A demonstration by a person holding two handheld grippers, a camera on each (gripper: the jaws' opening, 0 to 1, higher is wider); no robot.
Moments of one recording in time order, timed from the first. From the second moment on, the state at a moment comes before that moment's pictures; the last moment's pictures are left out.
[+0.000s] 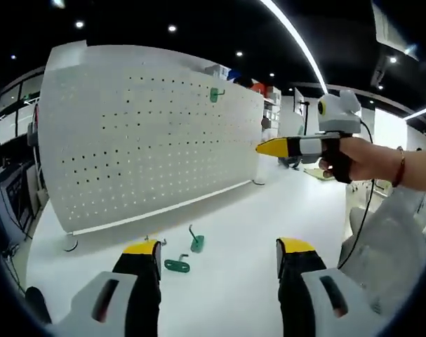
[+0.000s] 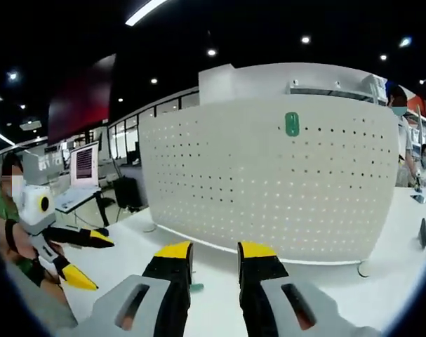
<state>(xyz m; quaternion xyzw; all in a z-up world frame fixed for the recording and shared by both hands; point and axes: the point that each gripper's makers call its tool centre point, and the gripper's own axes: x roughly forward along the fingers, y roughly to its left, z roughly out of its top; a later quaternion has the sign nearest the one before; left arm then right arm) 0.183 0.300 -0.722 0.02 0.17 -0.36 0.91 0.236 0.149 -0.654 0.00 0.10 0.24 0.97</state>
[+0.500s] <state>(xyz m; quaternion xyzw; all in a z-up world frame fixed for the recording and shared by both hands) 0.200 0.296 -0.754 0.00 0.22 -0.35 0.91 0.221 0.163 -0.668 -0.01 0.11 0.28 0.95</state>
